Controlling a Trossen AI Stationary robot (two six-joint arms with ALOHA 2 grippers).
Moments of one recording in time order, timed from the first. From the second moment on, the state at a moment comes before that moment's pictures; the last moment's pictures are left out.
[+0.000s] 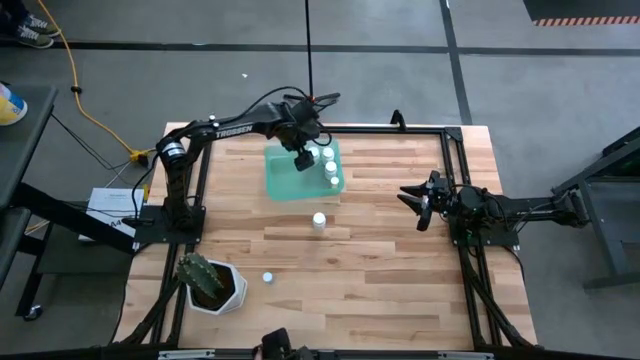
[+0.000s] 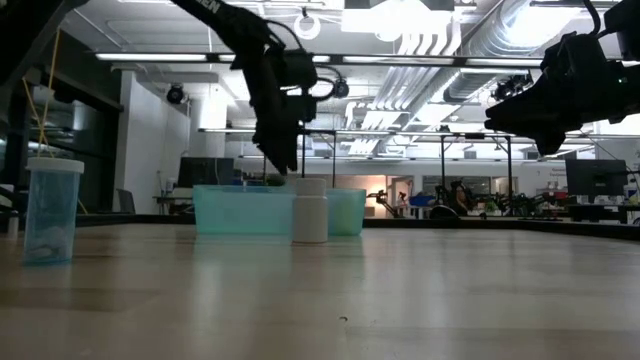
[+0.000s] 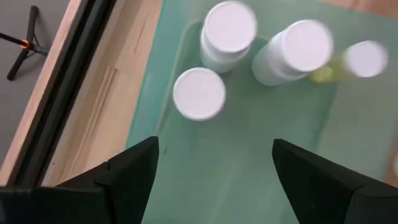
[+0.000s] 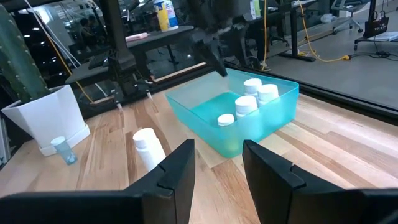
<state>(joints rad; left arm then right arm) 0.54 1.89 1.58 -0.87 0.04 0.15 0.00 0.18 0.02 0.05 0.33 0.31</state>
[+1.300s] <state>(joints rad) 0.05 1.89 1.86 -1.04 0.01 0.15 0.00 0.18 0.02 0.05 0.28 0.34</state>
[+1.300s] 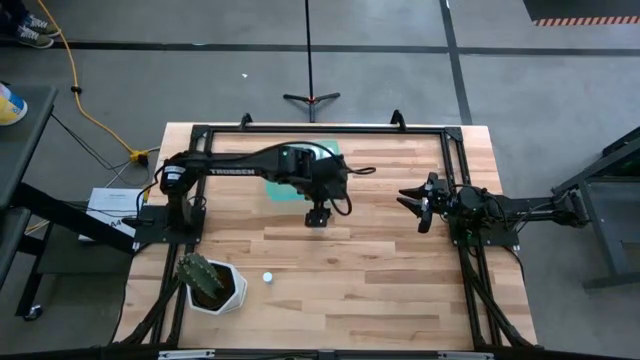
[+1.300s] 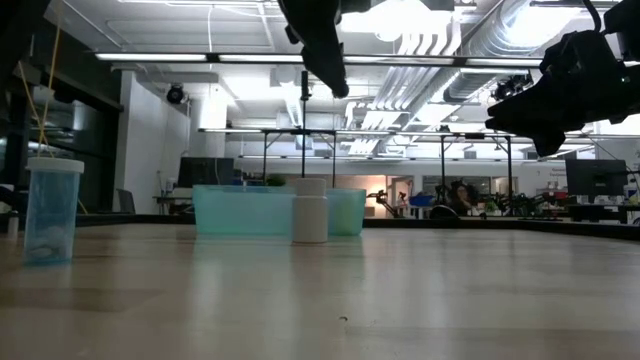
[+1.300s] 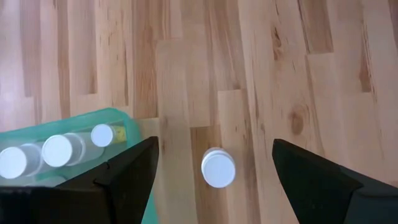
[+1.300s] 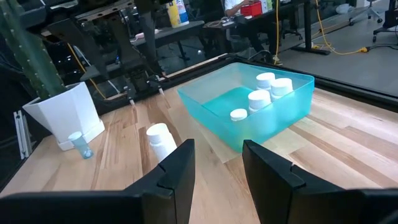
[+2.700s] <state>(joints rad) 0.05 1.89 1.86 -0.99 0.07 0.11 0.00 0.18 0.02 0.05 0.25 0.37</state>
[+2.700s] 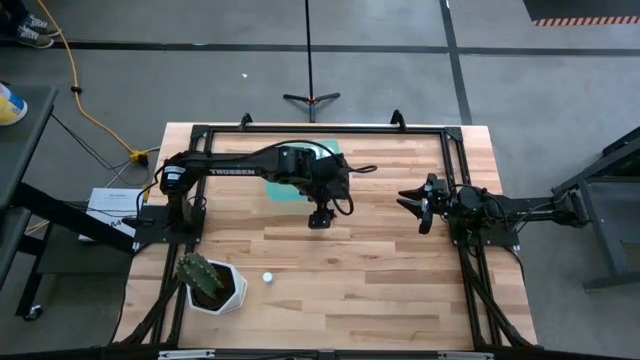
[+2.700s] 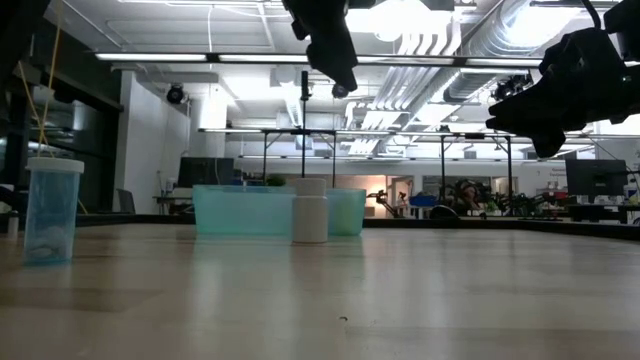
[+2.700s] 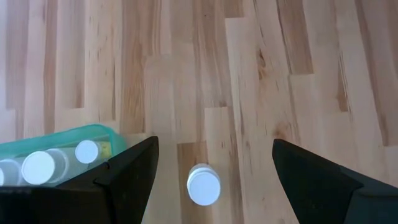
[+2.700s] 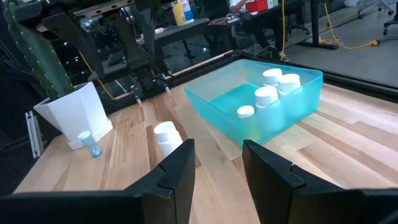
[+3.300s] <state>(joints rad) 0.02 1.89 1.86 -0.98 0.08 0.09 0.00 0.18 0.02 0.05 0.24 0.37</state>
